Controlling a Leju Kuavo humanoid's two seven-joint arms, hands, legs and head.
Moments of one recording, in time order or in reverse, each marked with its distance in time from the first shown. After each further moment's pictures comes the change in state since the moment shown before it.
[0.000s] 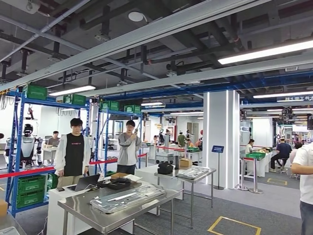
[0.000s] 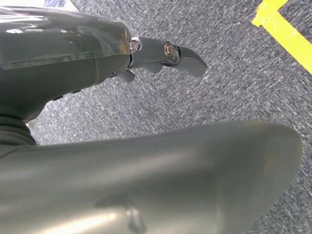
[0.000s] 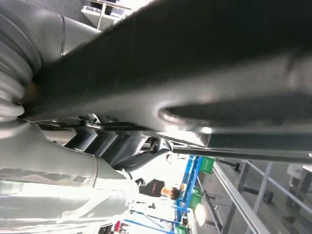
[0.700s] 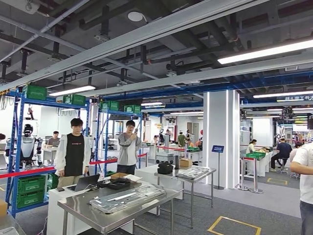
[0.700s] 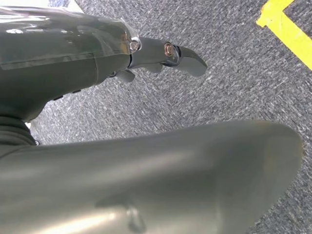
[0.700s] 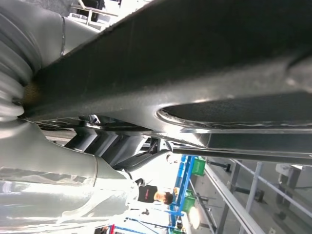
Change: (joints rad) left arm 0.001 0.000 0.000 0.000 0.004 0.010 0.010; right arm 0.003 -0.001 0.000 -0.001 -0.047 0.028 -0.016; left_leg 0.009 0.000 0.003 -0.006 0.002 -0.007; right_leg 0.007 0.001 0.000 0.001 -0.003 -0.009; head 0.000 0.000
